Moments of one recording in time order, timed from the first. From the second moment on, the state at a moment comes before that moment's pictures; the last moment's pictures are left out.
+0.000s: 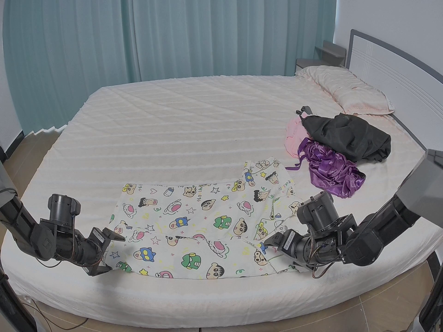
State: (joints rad) left arm 0.03 1.88 -0.48 -0.45 -0.28 -1.03; right arm 0.61 2.04 -0.78 -0.38 -0.05 1.06
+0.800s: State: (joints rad) left arm 0.03 1.88 -0.47 -0.46 -0.28 -1.04; right arm 0.57 1.96 -0.73 -0.42 0.00 1.00
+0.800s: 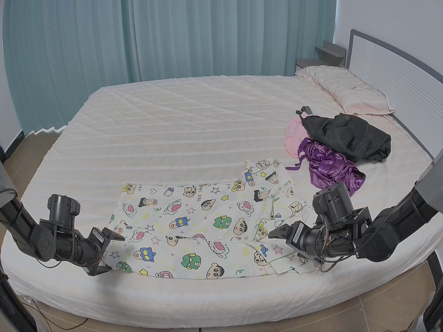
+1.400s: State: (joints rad) left arm 0.08 1.87 -0.46 -0.50 -0.29 -1.03; right arm 0.69 2.12 -1.02 -0.32 -0.03 0.96
